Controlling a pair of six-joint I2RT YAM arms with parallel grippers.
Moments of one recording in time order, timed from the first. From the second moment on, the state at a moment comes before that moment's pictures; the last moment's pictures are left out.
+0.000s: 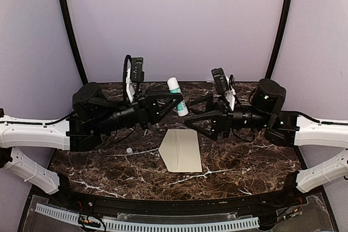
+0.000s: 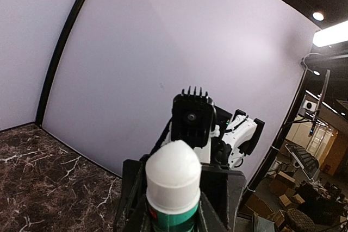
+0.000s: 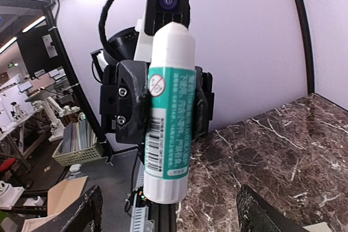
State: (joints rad) left arm -1.12 1.27 0.88 0.67 0.25 -0.50; right arm 1.02 1.14 0.82 0.41 -0.56 0.35
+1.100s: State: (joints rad) left arm -1.11 1.27 0.86 0.60 0.04 -0.50; right arm 1.11 1.26 0.93 0.29 -0.20 0.23
